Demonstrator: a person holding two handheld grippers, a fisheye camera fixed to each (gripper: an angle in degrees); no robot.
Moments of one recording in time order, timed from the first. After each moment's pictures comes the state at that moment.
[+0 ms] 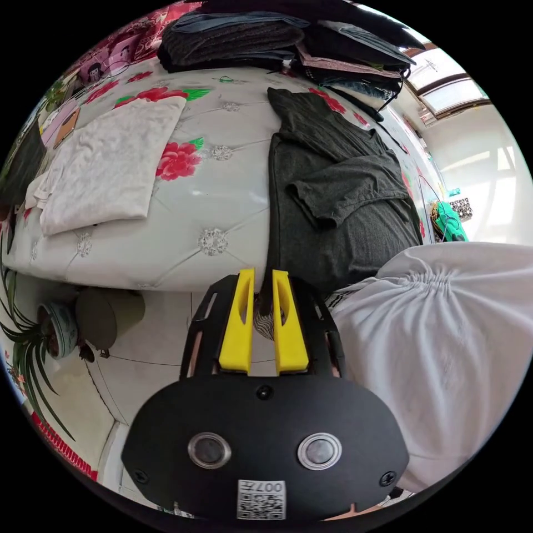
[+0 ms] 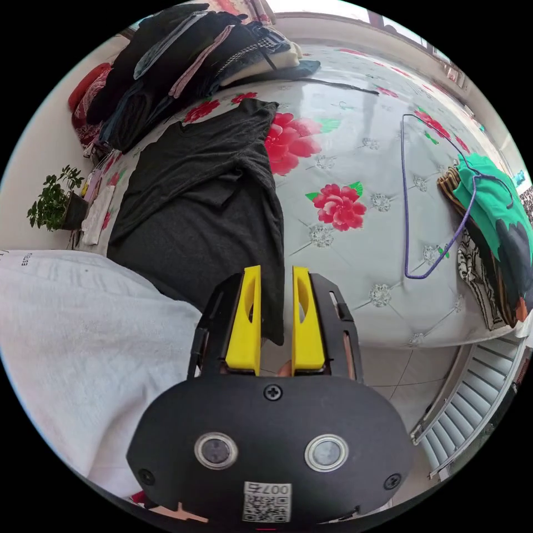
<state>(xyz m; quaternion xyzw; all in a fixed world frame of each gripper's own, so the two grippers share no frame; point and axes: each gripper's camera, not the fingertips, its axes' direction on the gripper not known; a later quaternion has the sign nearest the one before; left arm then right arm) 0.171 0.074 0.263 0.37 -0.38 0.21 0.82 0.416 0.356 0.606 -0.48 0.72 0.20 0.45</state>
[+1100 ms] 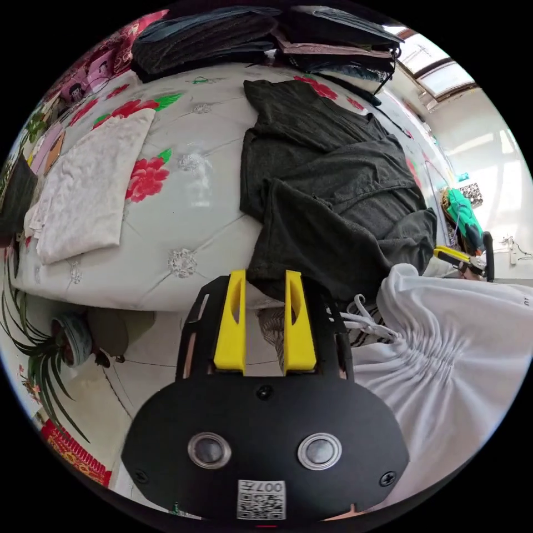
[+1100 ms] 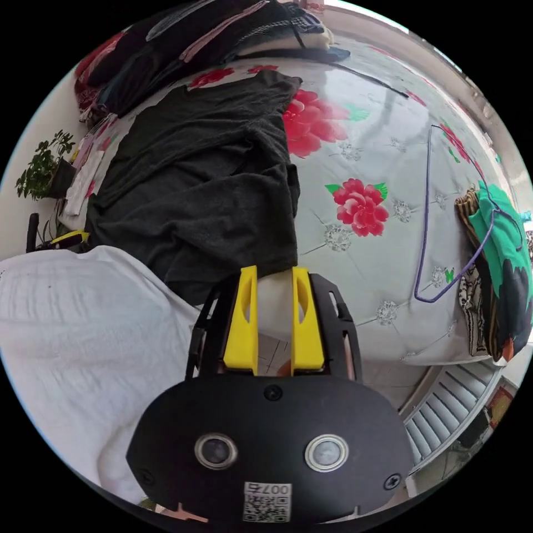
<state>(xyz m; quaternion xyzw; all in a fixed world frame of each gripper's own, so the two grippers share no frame) 0.158 0.025 0.312 0.36 -0.45 0.20 0.79 0.467 0.424 0.552 -0.55 0.70 0.18 0.41</state>
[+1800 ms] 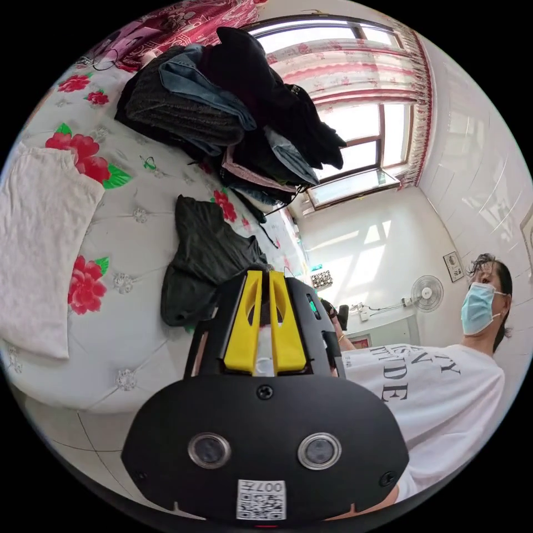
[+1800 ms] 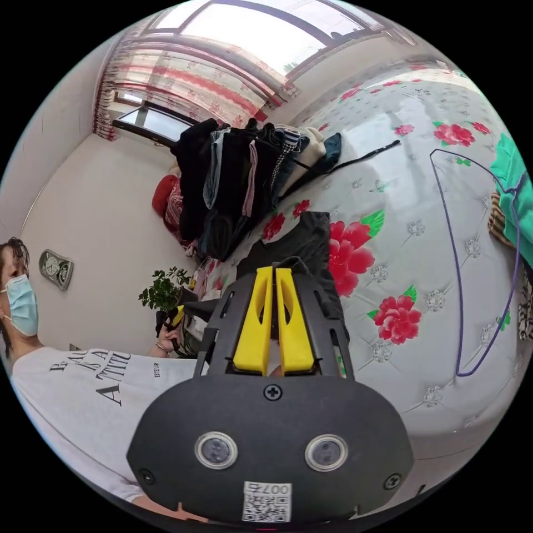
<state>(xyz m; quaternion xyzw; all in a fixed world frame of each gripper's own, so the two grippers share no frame) 0.129 0.068 0.115 0.43 0.02 0.39 0.82 0.424 0.297 0.497 -0.24 0.60 0.20 0.74</state>
